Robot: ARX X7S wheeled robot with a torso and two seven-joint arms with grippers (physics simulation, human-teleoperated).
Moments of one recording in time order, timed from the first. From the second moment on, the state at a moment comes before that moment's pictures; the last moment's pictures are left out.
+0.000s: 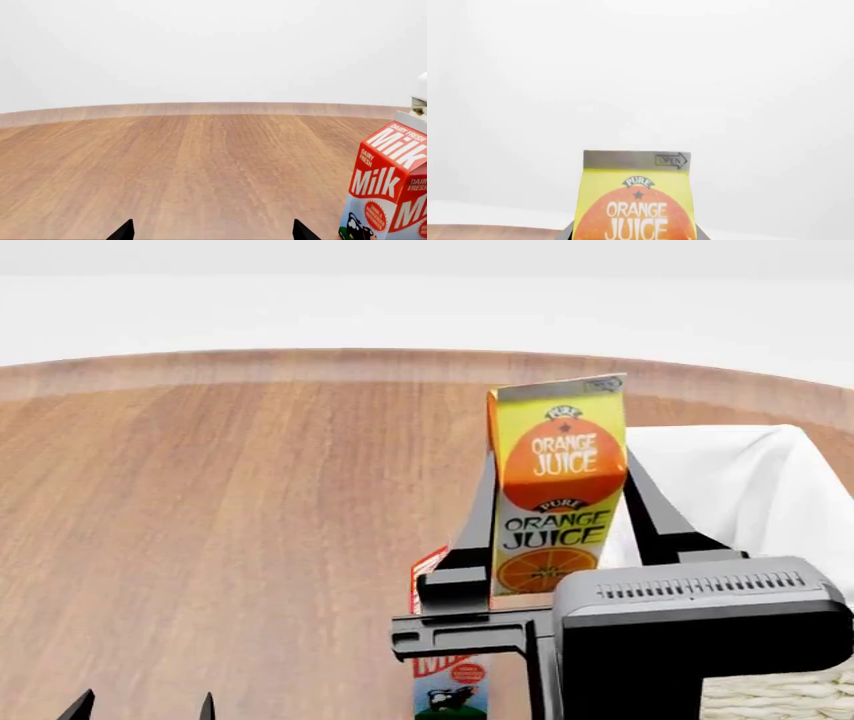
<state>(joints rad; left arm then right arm) -0.05 -0.28 0.35 -0.02 -0.28 0.07 -0.33 0.39 0.37 -0.26 -0.82 0.39 0.72 0.46</state>
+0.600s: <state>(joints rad) -0.05 -0.28 0.36 -0.02 -0.29 0.07 -0.33 0.47 0.39 -0.20 -0.68 0.39 0.70 0.45</state>
